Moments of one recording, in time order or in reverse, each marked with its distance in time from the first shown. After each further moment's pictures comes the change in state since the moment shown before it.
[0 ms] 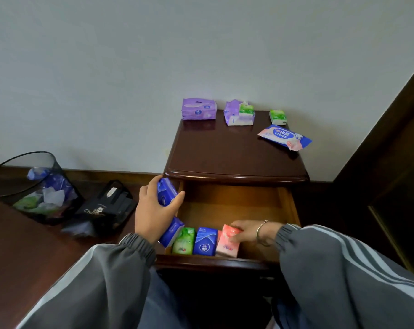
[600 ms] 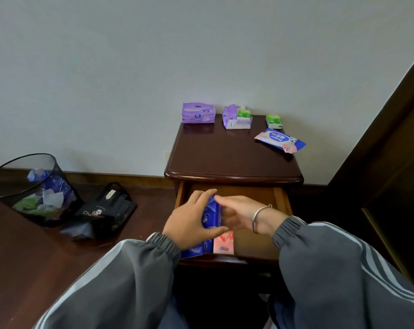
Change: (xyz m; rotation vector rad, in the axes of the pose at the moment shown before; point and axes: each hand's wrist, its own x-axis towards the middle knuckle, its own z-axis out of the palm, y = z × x) left_hand -0.034 0.046 0.018 0.168 -0.478 0.479; right_hand -0.070 -0.071 -0.010 0.662 0.082 -0.139
